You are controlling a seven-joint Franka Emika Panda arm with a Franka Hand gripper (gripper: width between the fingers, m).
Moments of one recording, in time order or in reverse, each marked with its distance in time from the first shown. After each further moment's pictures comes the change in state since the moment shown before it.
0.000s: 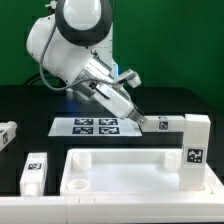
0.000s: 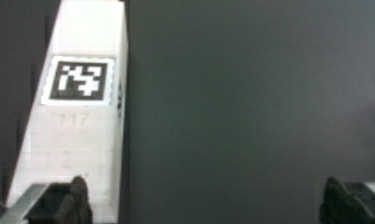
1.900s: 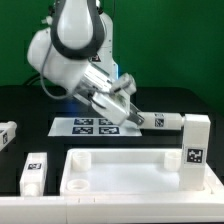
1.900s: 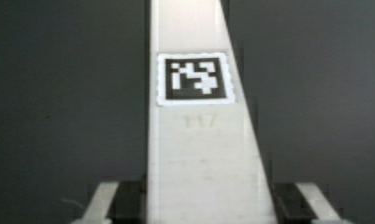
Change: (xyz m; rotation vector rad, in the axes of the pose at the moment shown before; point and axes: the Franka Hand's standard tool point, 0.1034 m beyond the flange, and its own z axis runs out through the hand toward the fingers) arm 0.000 0.012 -0.017 -0.009 0.003 0.098
